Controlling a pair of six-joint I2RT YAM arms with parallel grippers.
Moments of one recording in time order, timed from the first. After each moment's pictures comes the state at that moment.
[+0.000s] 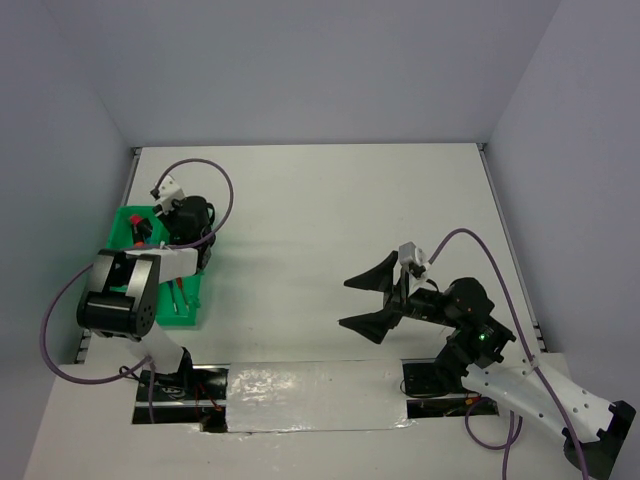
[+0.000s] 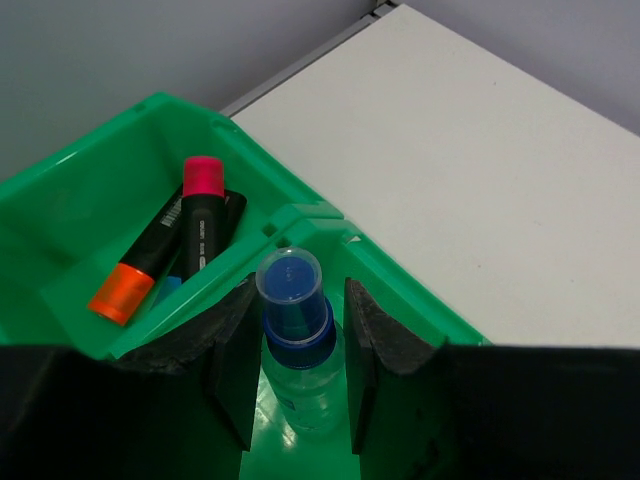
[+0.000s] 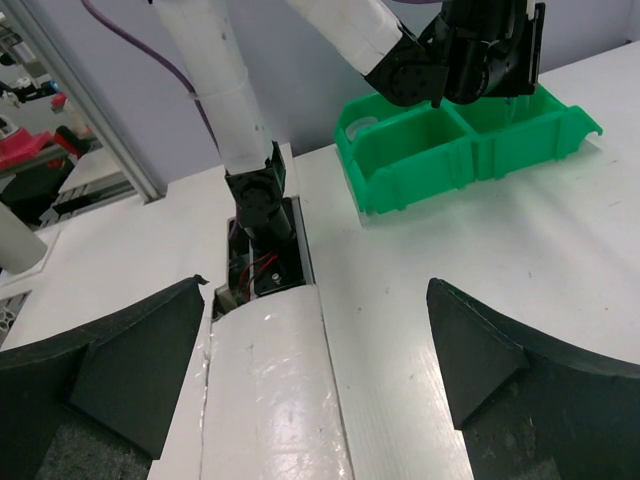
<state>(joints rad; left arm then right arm) -0.10 1.60 0.67 0.67 -0.88 -0.30 0.82 0.42 0.40 0.20 -0.52 0.37</state>
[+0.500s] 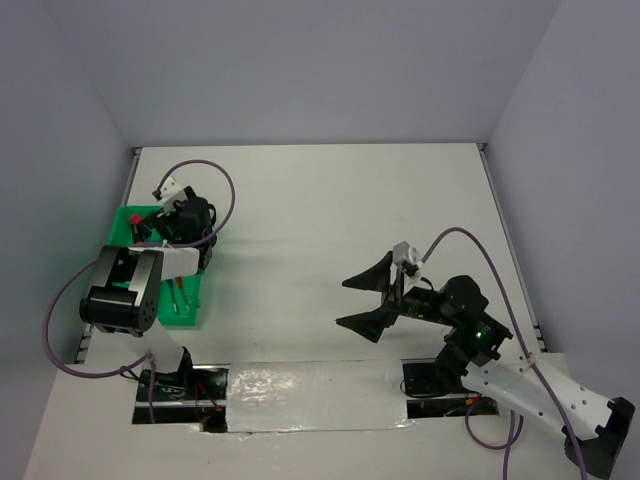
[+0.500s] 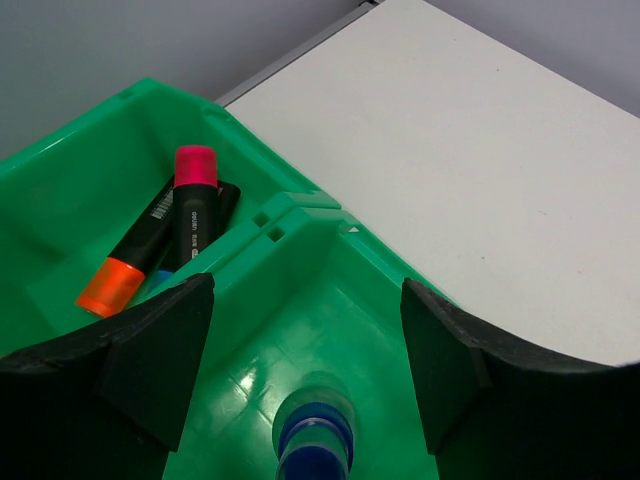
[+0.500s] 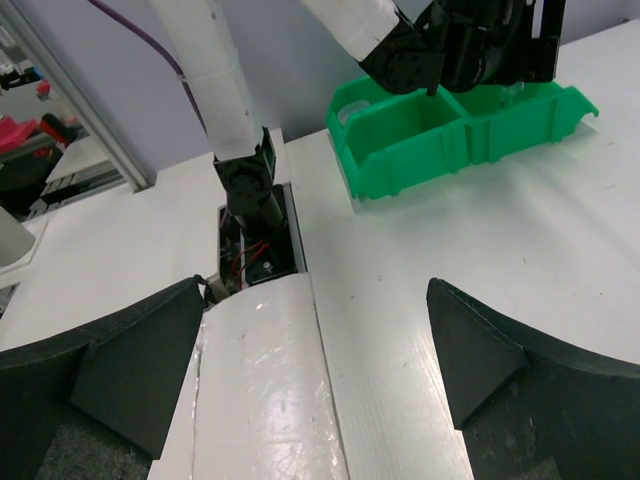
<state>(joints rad) -0.10 1.65 0.66 0.70 -0.88 -0.30 0.82 0.44 0.40 0.19 -0.52 0.34</state>
